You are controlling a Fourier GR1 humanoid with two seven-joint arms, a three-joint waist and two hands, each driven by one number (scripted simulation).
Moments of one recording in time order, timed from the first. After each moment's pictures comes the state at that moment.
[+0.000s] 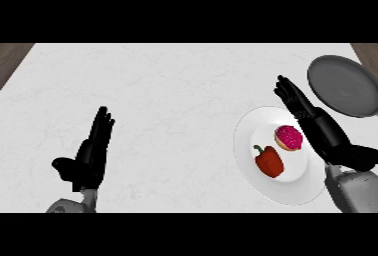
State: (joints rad) left arm -0.06 0.24 -0.27 -1.43 0.28 0.37 -0.16; right arm -0.23 -0.41 0.20 -1.52 -0.21 0.12 -0.18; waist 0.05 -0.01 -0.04
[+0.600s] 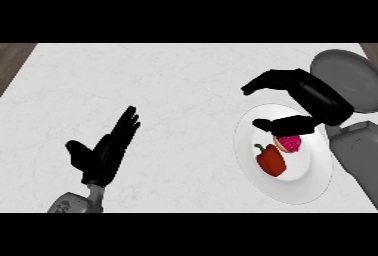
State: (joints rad) left arm -0.11 0.26 -0.35 -1.47 0.38 0.18 0.03; right arm -0.57 -0.57 0.35 -1.42 0.21 0.16 -0.30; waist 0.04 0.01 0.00
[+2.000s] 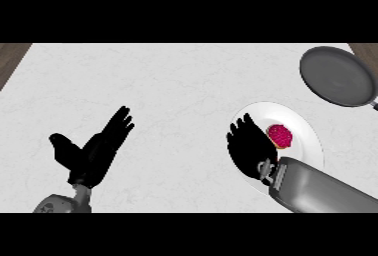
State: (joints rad) left arm -0.09 0.30 -0.30 -1.53 0.43 0.12 0.14; right arm -0.70 -0.52 0.94 -1.60 0.96 0.95 0.39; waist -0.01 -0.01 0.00
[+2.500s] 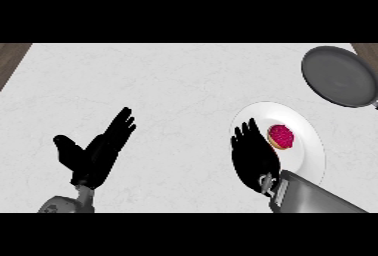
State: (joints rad) left arm -0.08 0.26 -0.28 -1.53 0.38 0.09 0.15; right arm -0.60 -0.50 0.92 -1.65 1.10 0.99 0.44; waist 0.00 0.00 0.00
